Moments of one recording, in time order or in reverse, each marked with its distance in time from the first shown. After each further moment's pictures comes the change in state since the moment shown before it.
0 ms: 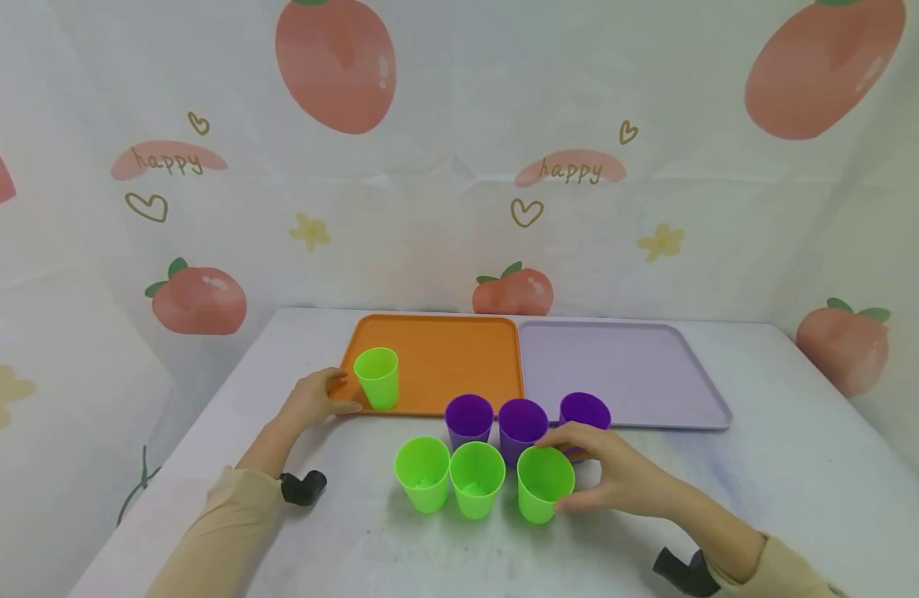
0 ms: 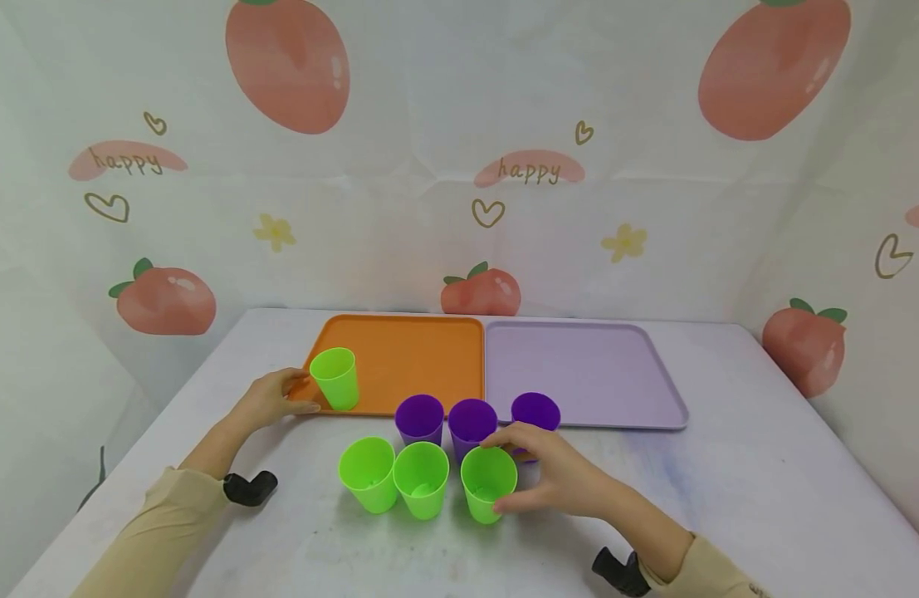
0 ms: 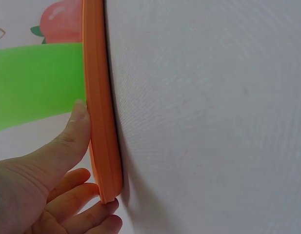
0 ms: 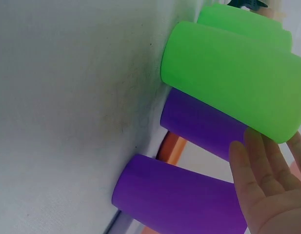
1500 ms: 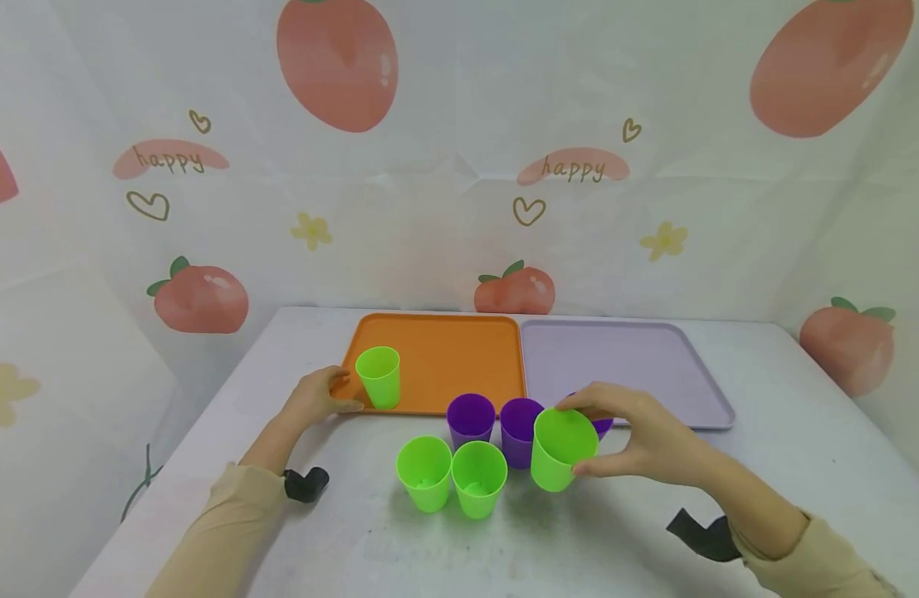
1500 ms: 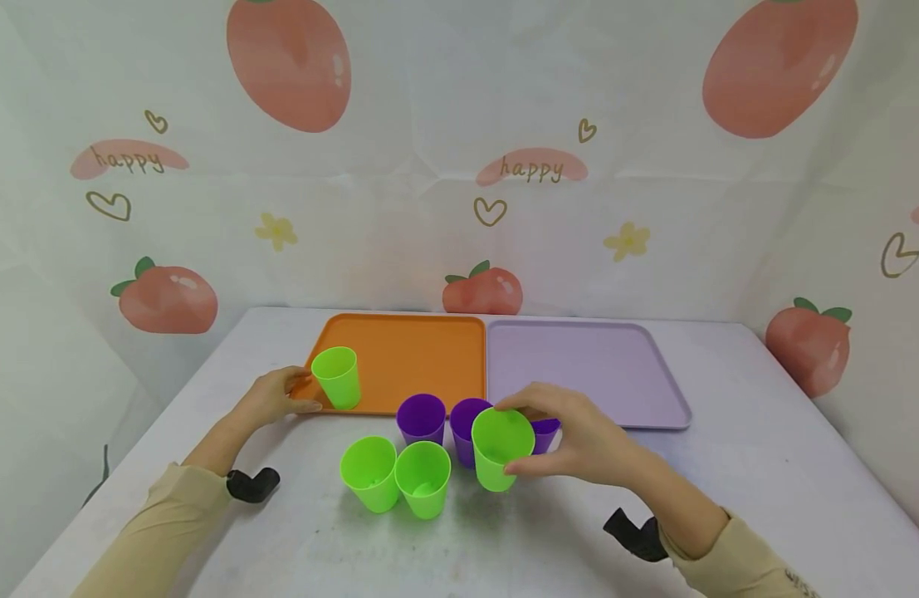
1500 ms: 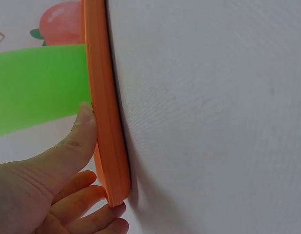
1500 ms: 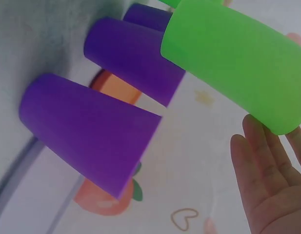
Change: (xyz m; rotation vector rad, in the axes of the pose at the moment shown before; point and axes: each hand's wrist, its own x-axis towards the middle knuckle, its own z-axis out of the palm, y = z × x) left_hand 0.001 0.001 -0.003 0.025 0.003 0.025; right_hand 0.019 -0.029 -0.044 -0.148 0.070 -0.072
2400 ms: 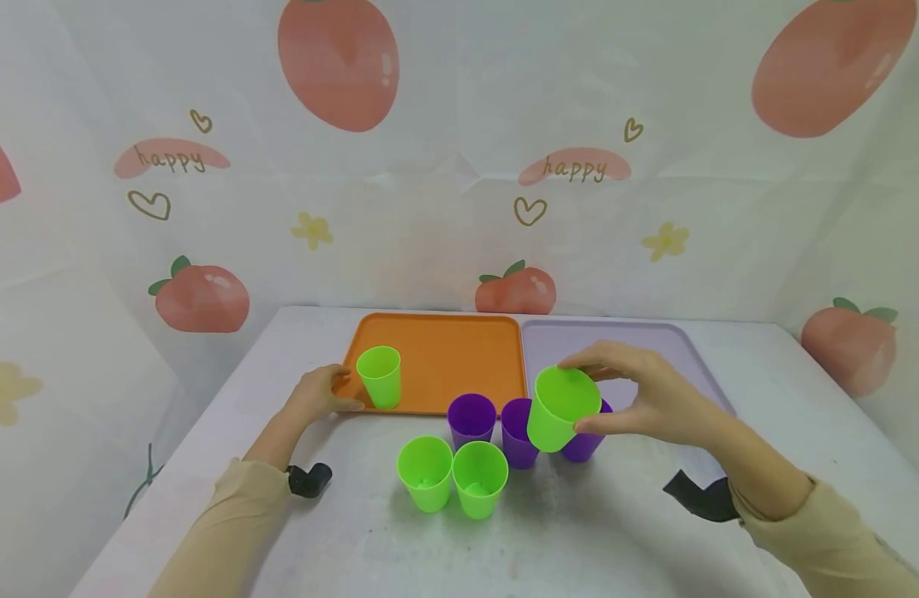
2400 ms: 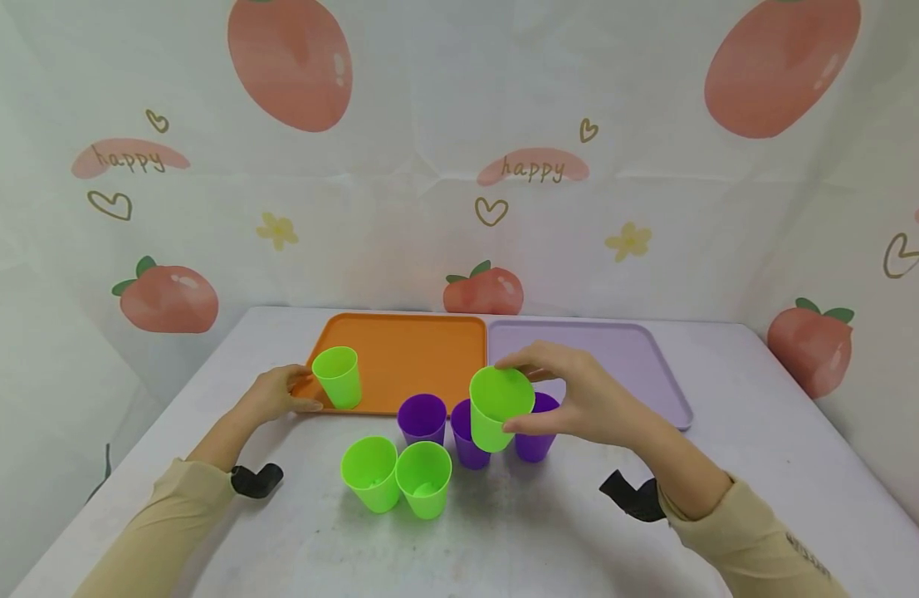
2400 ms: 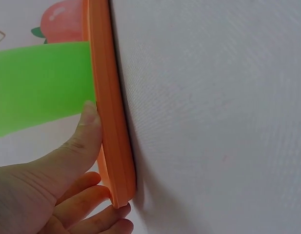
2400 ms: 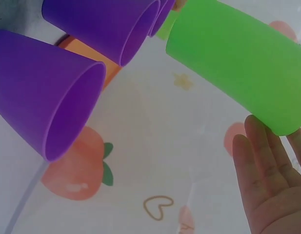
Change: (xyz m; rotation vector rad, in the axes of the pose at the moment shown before) left_hand 0.004 0.001 -0.001 0.041 -0.020 -0.019; right_hand 0.027 -0.004 -0.028 -0.089 0.037 -0.027
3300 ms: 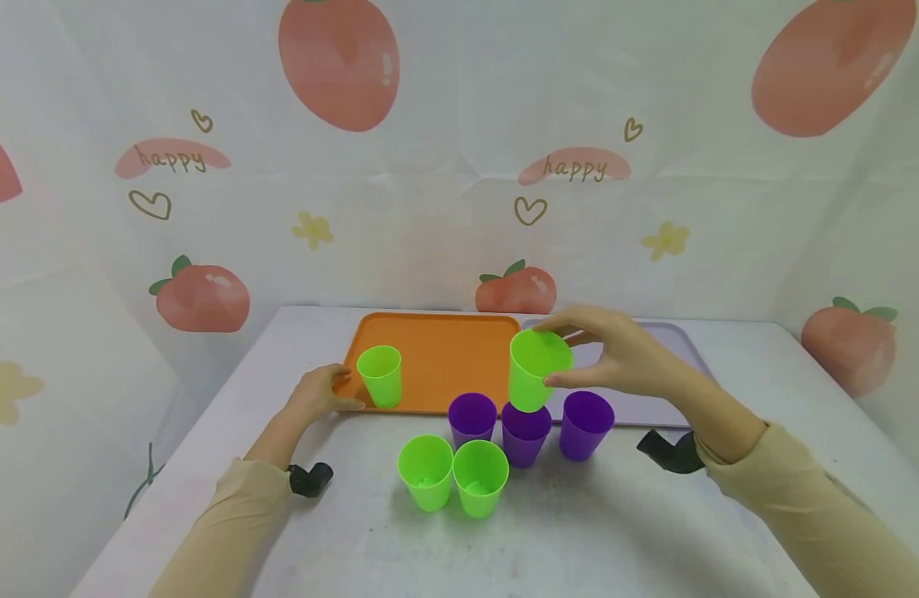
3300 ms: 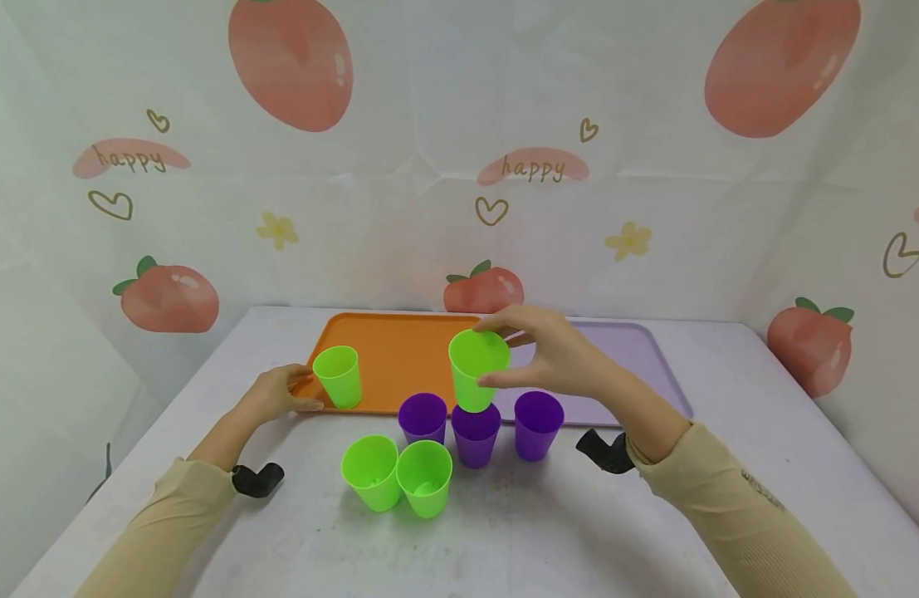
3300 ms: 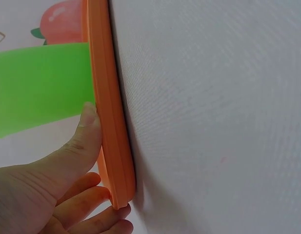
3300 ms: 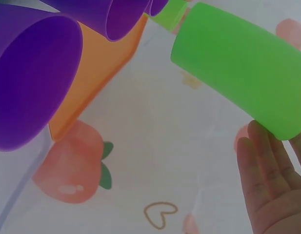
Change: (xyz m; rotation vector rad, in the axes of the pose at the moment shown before) left_hand -0.001 0.002 -0.001 -0.016 0.012 0.010; right_hand 0.042 0.011 -0.003 -0.011 -0.055 0.105
